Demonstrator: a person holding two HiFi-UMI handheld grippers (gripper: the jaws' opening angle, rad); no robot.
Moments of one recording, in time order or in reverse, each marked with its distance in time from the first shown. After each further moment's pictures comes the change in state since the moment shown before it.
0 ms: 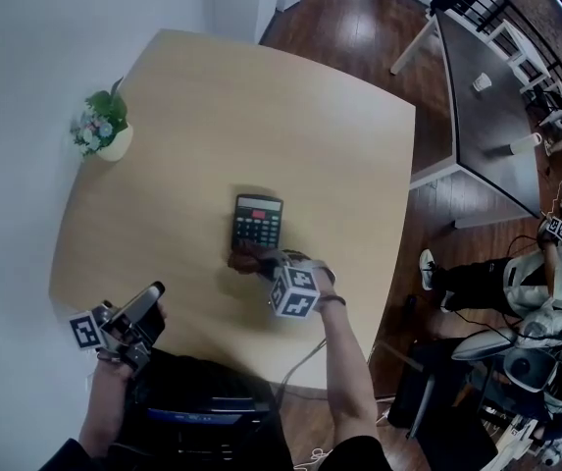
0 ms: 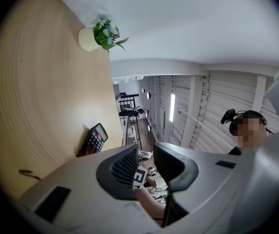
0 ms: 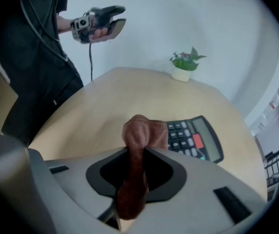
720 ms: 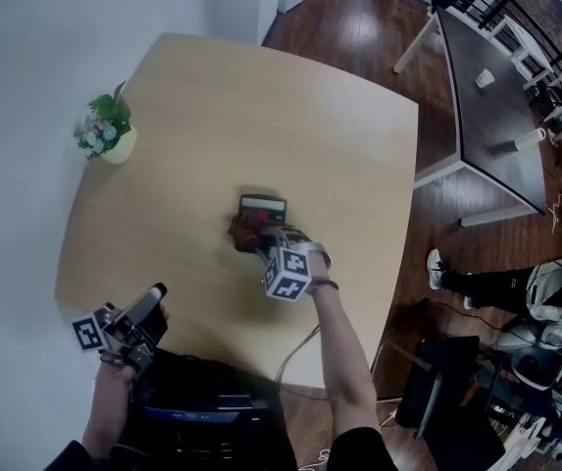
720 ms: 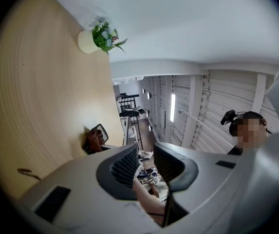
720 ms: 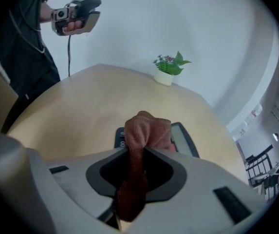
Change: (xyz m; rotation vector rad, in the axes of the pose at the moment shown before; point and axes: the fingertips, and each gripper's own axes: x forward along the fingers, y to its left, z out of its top) left arm -0.004 0.000 0.003 0.014 0.001 0.009; right arm 0.021 -0.063 0.013 -0.019 0.000 -0.200
